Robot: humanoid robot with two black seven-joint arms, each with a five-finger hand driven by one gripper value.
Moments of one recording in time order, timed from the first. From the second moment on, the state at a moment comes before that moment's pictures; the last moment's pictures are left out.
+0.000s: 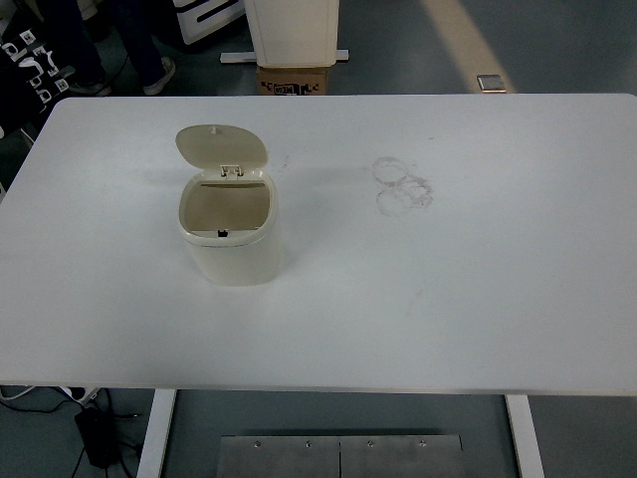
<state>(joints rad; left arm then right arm) -0.94 0.91 -0.47 -1.16 -0.25 -0.17 -0.03 -0.04 0.00 0.32 0.20 -0.22 0.03 0.48</state>
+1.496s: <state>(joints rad) -1.61 0.92 0.20 -1.34 0.13 -0.40 0.09 -0.04 0.00 0.32 0.20 -0.22 0.03 0.48</state>
